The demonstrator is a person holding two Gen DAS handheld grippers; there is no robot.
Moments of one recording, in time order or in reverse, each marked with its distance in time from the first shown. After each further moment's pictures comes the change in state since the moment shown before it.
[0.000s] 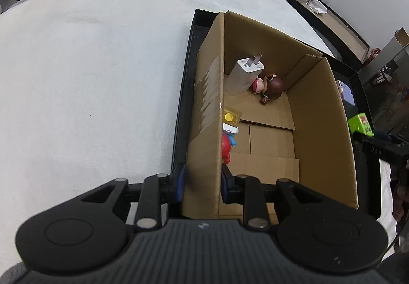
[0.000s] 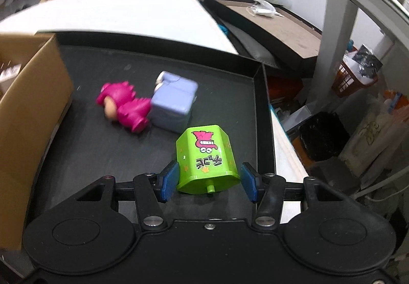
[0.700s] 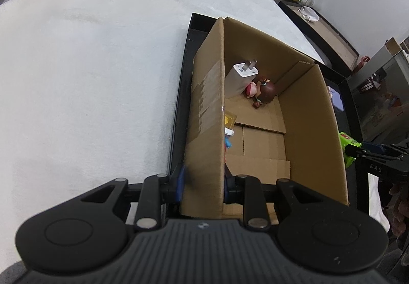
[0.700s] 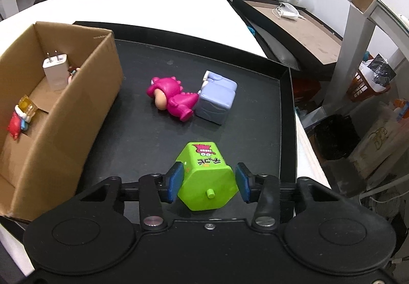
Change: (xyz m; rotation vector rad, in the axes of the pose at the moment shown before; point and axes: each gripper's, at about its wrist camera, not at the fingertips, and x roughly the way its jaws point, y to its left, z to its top) left arm -0.006 0.011 -0.002 -0.019 -0.018 -0.077; right arm -0.039 0.026 0.006 -0.048 0.038 0.076
